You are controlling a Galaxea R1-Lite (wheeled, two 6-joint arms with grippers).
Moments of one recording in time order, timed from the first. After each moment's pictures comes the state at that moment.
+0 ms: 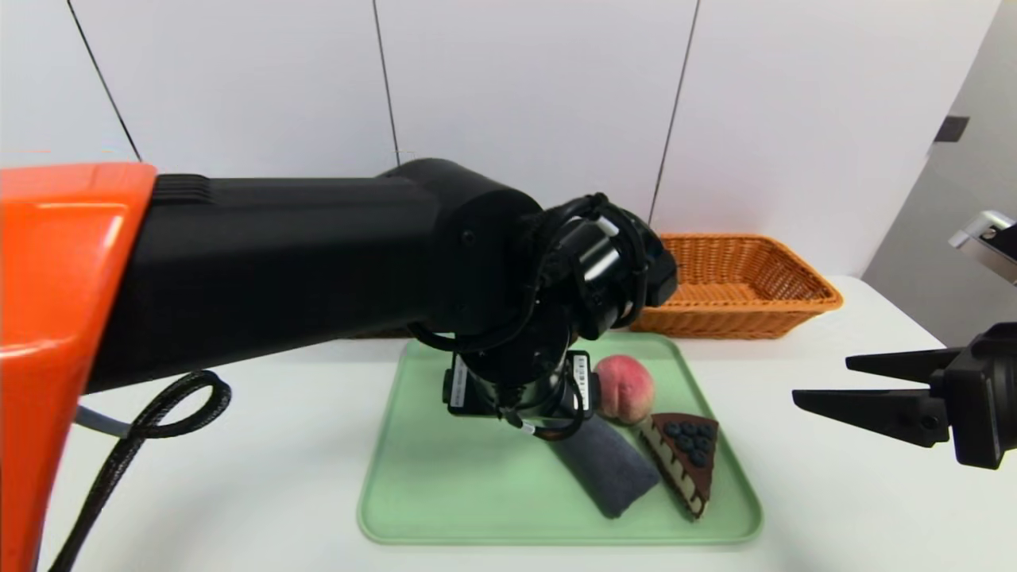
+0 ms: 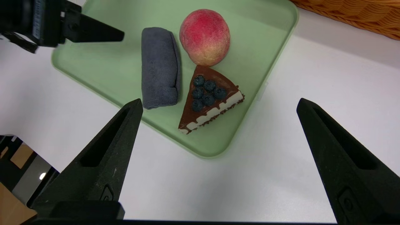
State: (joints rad) left arm -0.96 2.10 -1.96 0.95 0.39 -0.81; right arm 0.19 1.18 -0.85 0.26 0.38 -0.05
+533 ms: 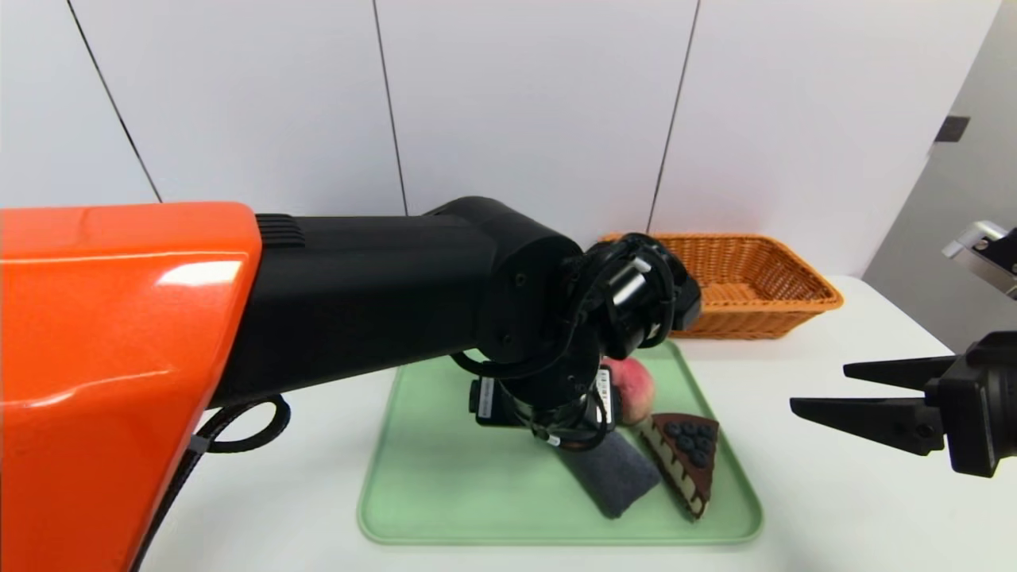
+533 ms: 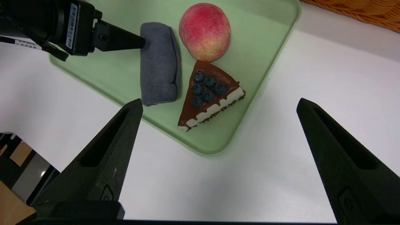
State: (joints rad) left arm -0.98 2.16 -1.97 0.89 0.39 -0.80; right arm 0.19 1.18 -0.83 0.25 0.38 -0.05
